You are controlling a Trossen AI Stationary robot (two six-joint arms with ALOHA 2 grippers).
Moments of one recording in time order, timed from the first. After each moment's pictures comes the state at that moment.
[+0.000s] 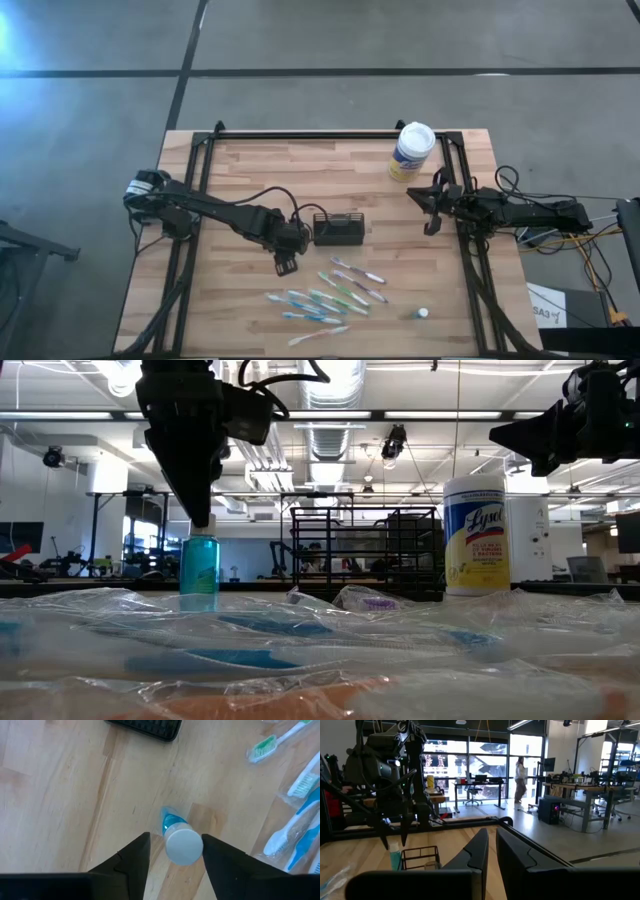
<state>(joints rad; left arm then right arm) -0.22 1.64 1.22 -0.87 -0.09 -0.57 0.00 0.12 0.01 0.26 0.29 -0.02</state>
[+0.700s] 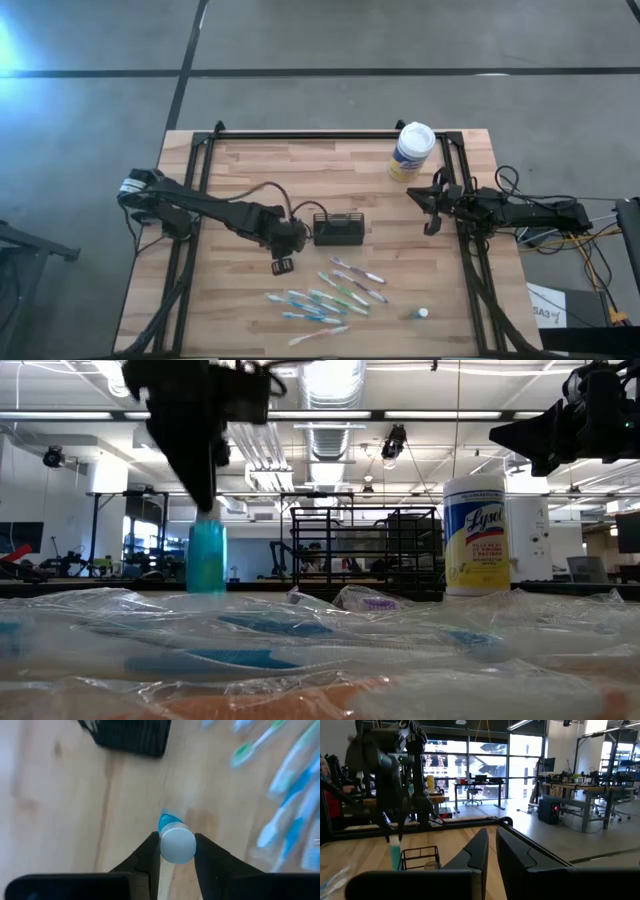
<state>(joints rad) -0.23 1.57 1.22 -0.86 -0.11 -0.44 0.00 0.12 0.01 0.26 0.29 -0.02</state>
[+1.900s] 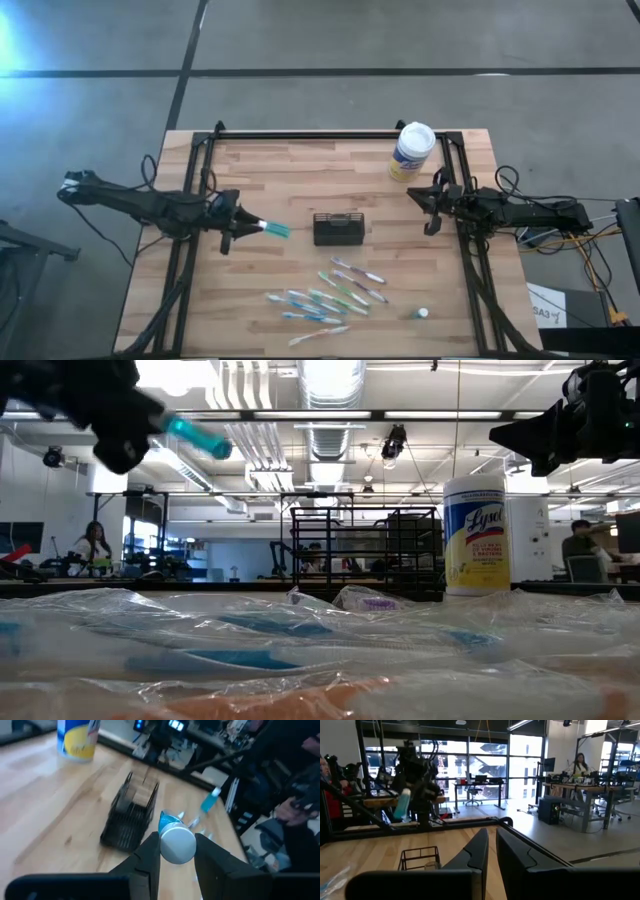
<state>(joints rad) -0.23 0.52 0.39 -0.08 -0.18 -0.49 0.00 0.12 0.01 0.26 0.29 -0.02</state>
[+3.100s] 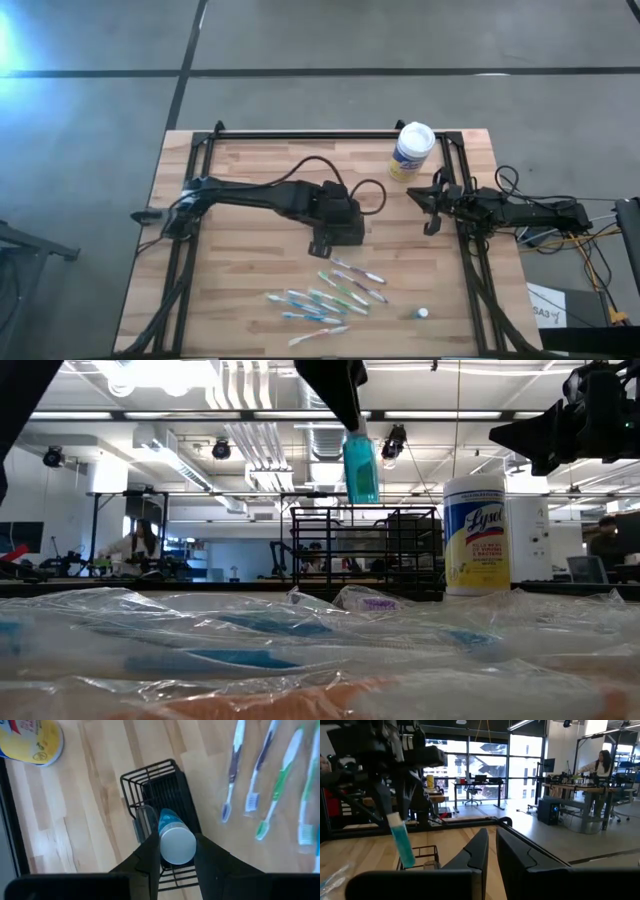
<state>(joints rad) -0.12 2.03 2.14 -1.22 -0.18 0.20 0.00 0.12 0.01 0.26 0.29 -0.03</state>
